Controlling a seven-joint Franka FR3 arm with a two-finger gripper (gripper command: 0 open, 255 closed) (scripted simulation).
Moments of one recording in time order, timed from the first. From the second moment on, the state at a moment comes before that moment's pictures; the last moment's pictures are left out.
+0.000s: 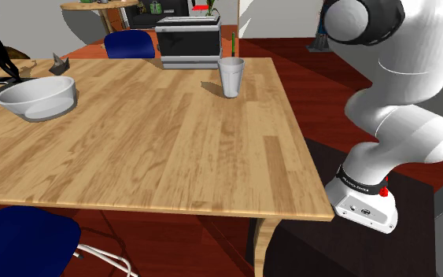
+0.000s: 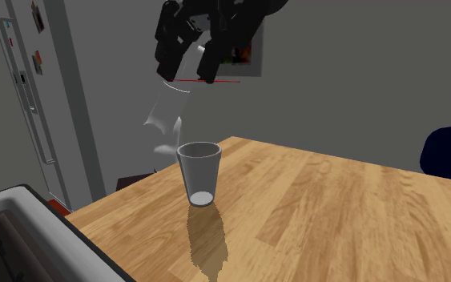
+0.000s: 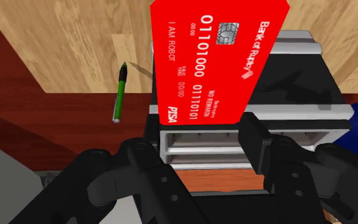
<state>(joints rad) -2.09 -0.42 1.91 -1.21 -0.06 1.75 0.87</state>
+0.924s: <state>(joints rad) -2.33 -0.56 2.01 -1.15 0.09 1.84 0.79</state>
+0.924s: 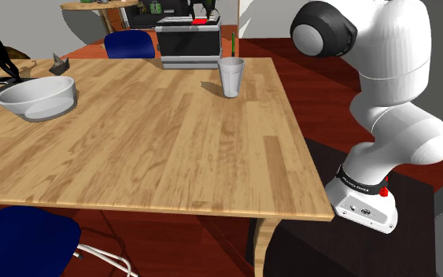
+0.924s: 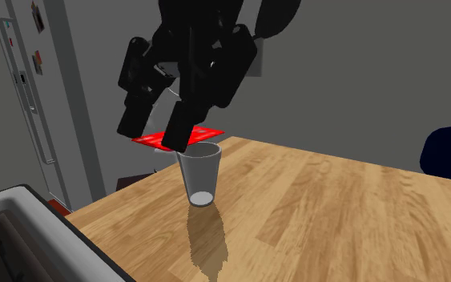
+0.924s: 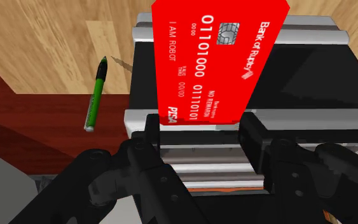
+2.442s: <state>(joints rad) -2.18 -0.54 1.98 -1.54 0.05 2.16 0.88</state>
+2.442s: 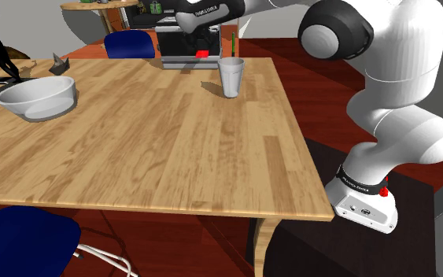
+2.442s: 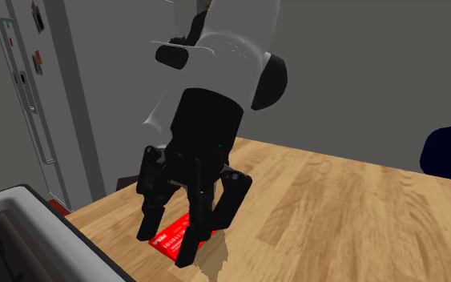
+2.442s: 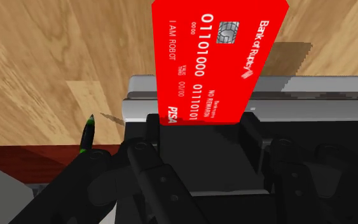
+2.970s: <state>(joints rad) -2.18 -0.56 2.00 -1.63 0.06 2.26 0.90</state>
